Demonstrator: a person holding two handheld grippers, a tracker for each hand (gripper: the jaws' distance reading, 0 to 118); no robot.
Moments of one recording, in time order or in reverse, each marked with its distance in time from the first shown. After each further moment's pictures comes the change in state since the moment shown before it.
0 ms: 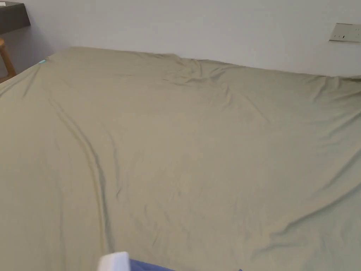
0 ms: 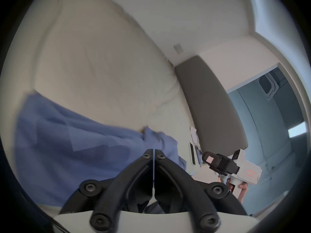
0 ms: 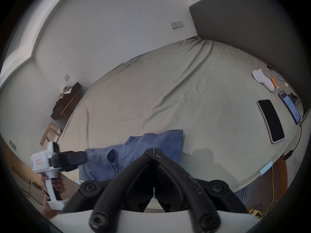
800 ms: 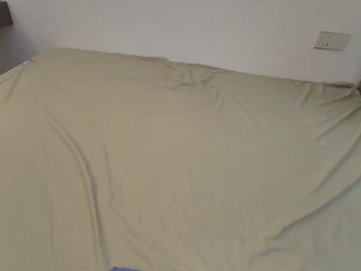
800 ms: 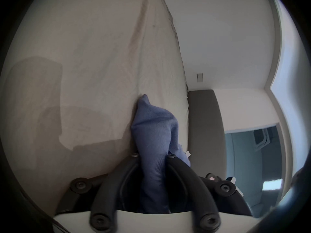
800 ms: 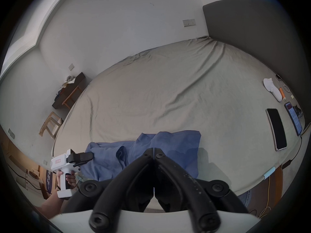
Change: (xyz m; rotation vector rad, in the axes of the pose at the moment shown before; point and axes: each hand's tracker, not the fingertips) left arm -0.151 -0.010 -0.007 0.020 -0.100 0.521; right arm -0.034 0.007 -0.010 -0.041 0.008 0.078
